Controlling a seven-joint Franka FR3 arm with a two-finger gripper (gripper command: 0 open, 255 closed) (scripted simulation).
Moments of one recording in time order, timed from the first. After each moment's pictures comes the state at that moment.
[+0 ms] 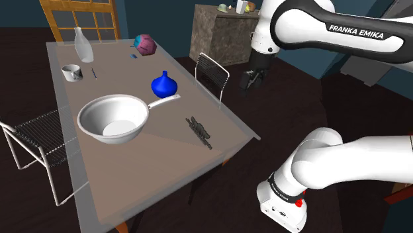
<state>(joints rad) 0.00 -0.77 0.00 -2.45 -0.07 1.62 0.02</state>
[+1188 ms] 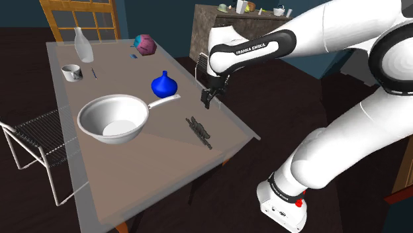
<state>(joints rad) -0.02 -0.16 0.01 -2.35 -0.07 2.06 0.11</state>
